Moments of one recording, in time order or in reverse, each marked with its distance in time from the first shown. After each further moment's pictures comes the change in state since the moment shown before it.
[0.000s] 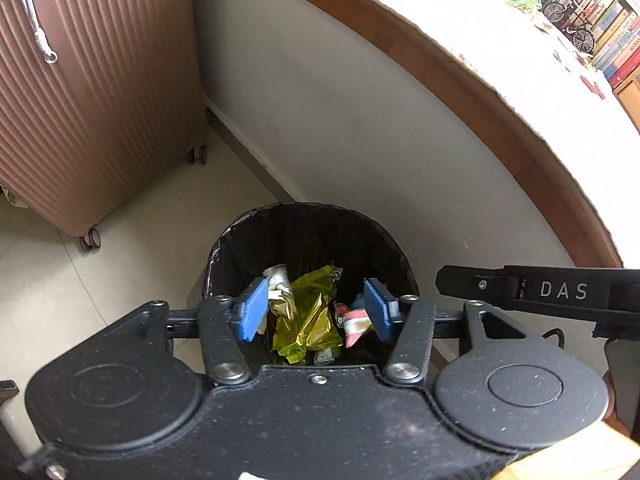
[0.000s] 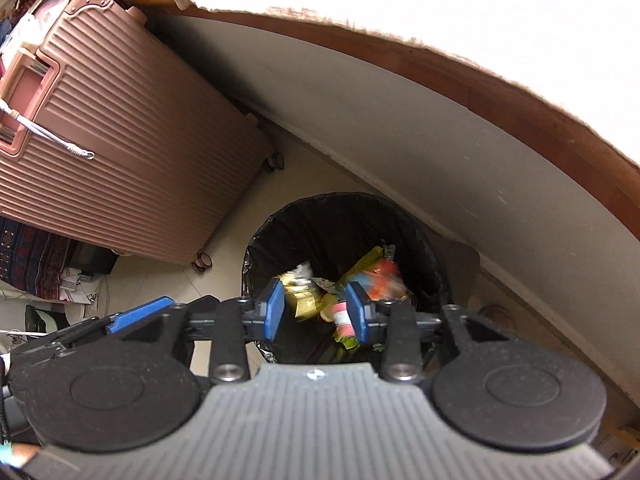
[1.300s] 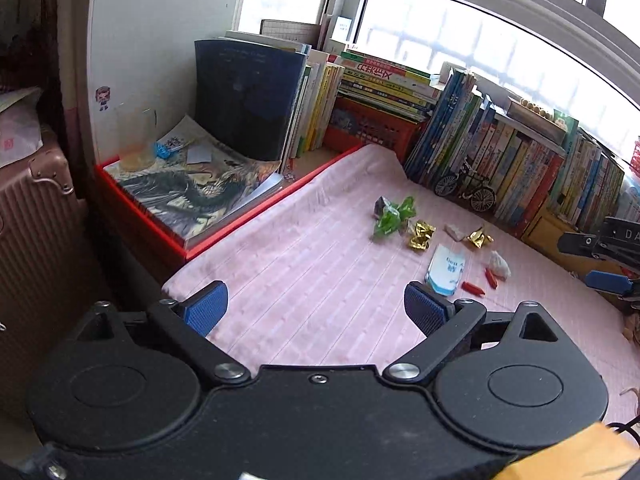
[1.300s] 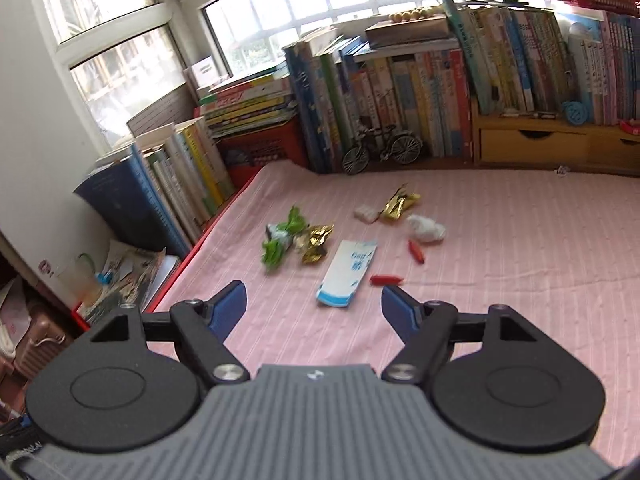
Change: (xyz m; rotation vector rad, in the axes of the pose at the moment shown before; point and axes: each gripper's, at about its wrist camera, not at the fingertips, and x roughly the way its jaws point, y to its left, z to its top) left arm -0.128 -0.149 0.191 0.157 -0.481 -0.136; right arm -0.244 -0.097 0.139 0.209 -0.729 -0.225
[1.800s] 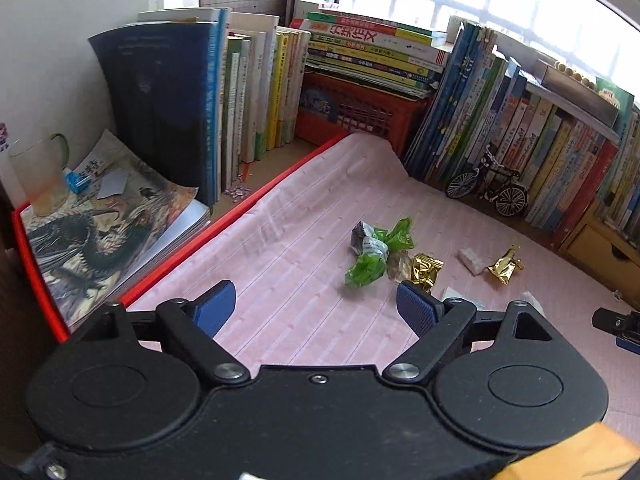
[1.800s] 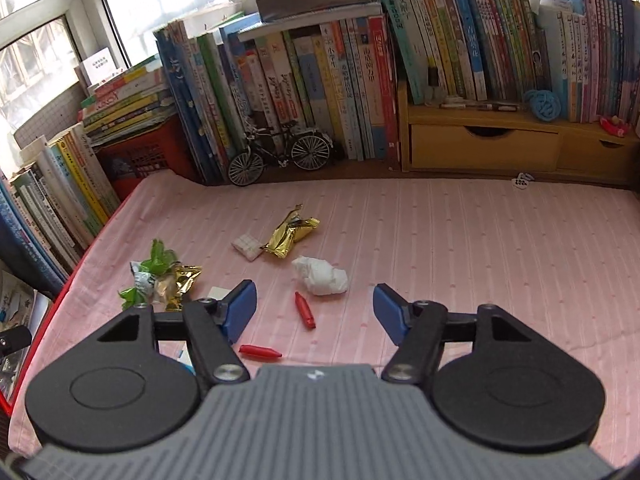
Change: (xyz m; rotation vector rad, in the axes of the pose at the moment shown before) left arm 0.191 -0.097 0.073 0.073 0.094 0.079; right arm 0.128 -0.105 0.052 0.033 0.065 -0.164
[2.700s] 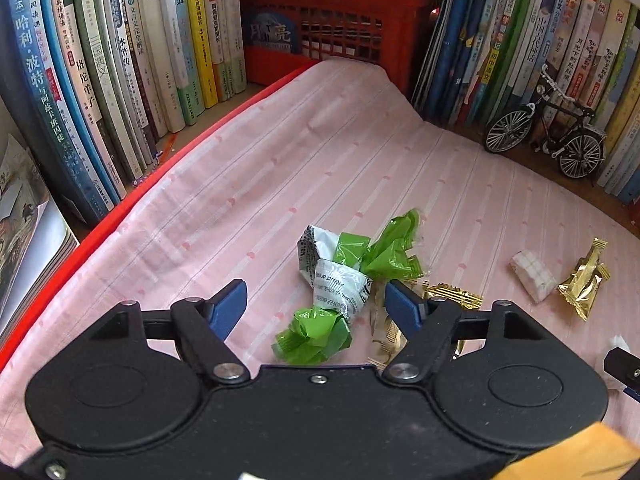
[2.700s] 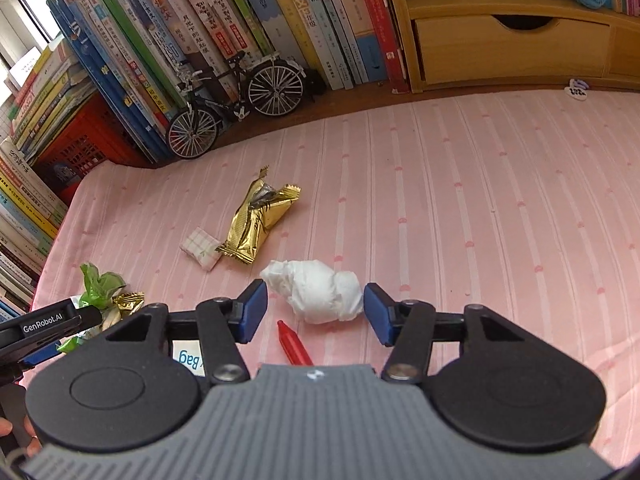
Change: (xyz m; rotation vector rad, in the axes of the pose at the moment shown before) left arm 0.186 -0.093 0.021 0.075 0.163 0.119; right arm 0.135 -0.016 0.004 0.190 0.154 0.017
